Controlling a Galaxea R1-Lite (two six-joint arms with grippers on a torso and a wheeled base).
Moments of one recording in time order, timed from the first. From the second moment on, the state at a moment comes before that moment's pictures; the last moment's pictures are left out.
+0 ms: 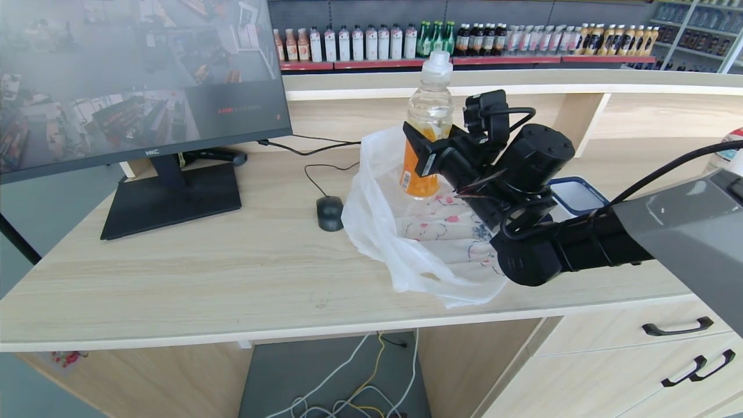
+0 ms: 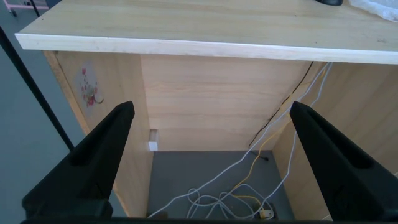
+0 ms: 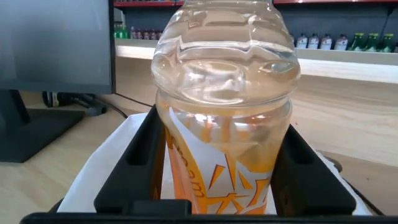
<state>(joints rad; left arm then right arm) 0.00 0.00 0.00 0.00 0.00 0.00 0.51 2.18 -1.40 -1.25 0.02 -0.10</state>
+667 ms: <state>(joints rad) 0.00 0.00 0.00 0.00 0.00 0.00 0.51 2.24 -1.41 -1.25 0.03 -0.09</state>
